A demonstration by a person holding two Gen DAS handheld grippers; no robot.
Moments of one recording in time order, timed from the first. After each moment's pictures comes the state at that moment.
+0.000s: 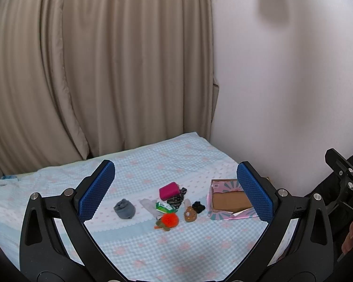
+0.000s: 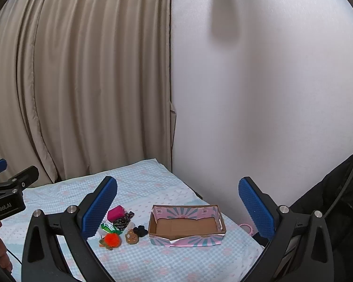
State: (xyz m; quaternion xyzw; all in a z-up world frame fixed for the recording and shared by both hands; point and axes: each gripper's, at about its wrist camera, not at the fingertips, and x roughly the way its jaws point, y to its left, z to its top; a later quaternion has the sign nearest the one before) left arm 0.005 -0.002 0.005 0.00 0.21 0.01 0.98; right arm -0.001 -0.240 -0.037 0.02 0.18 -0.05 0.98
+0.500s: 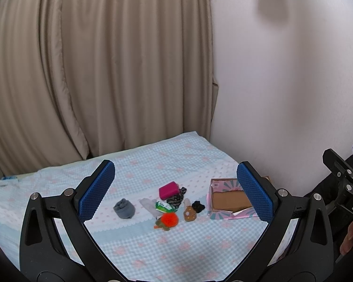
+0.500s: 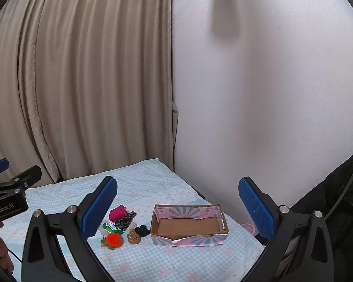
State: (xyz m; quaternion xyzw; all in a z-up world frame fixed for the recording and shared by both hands) left arm 0.006 -0.003 0.007 0.01 0.21 0.01 0.98; right arm -0.004 -0.239 -0.038 0.02 0.17 -0.04 0.98
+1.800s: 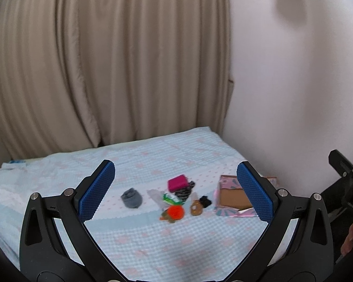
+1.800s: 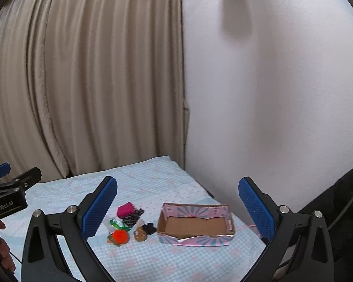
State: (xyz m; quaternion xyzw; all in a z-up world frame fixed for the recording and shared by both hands) left arm -0.001 0.011 -0.002 -0.02 0.23 0.06 0.97; right arm 0.012 -0.237 -0.045 0.02 0.19 0.01 0.98
